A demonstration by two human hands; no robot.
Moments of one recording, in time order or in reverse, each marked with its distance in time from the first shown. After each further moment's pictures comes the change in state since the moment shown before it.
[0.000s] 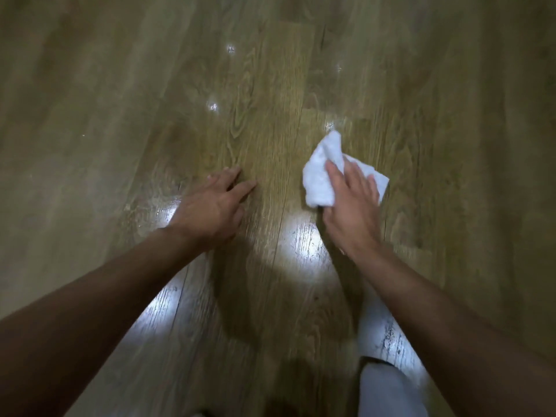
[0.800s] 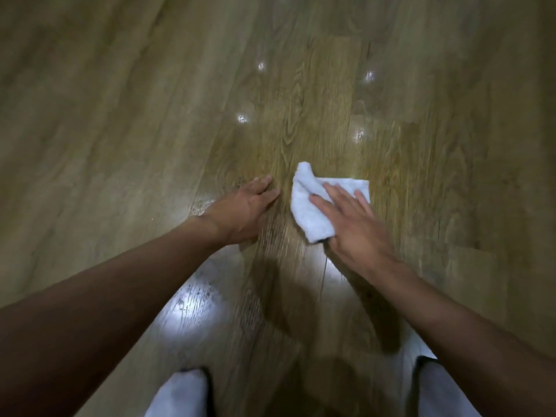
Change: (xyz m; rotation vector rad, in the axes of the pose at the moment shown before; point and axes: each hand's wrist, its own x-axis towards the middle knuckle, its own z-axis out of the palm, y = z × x) left_hand -0.022 -0.044 -0.016 -0.004 -0.164 0.066; right_hand -0.028 -0.055 0.023 0.037 -0.123 -0.351
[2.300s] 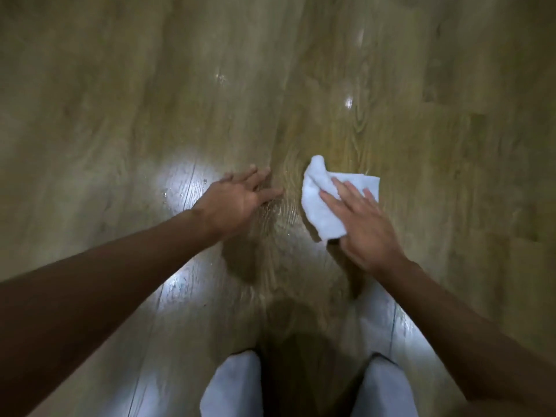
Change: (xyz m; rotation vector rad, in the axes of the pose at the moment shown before) left_hand -0.069 -0.128 -0.023 0.193 -0.061 0.111; right_hand 0.040 -0.116 0.026 -0.013 -0.150 0.089
